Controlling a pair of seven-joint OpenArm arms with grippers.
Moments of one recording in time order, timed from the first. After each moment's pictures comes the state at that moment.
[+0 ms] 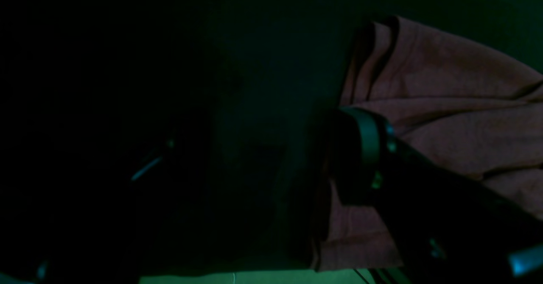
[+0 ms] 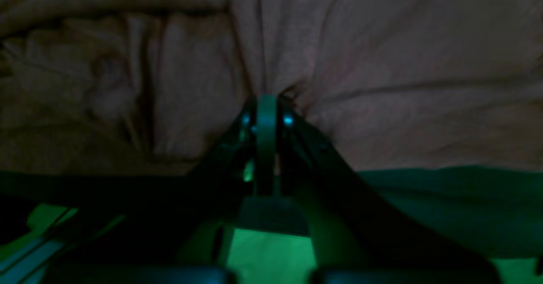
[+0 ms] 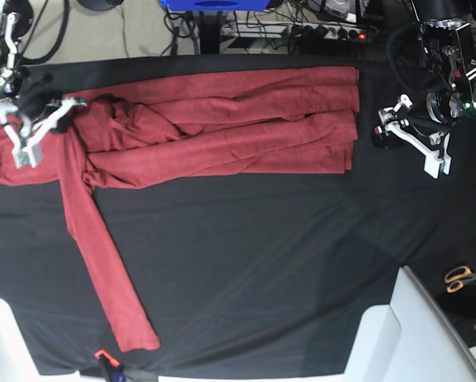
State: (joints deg) left arm 13.1 -18.2 -24.4 82.3 -32.1 -17.0 53.2; right arm -19.8 10.8 18.3 91.9 18.0 21.9 -49.1
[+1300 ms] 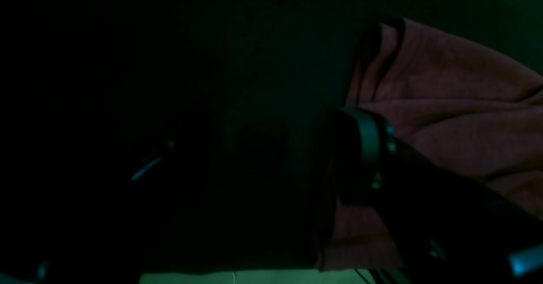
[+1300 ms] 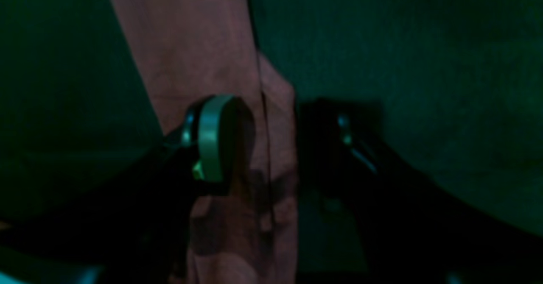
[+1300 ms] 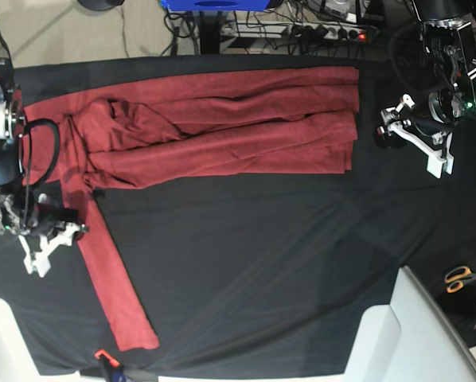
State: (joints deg) left arm 13.1 -18.3 -25.0 82.4 -32.1 -17.0 53.2; right arm 34.3 18.6 -1.7 15.9 18.2 23.9 -22.3
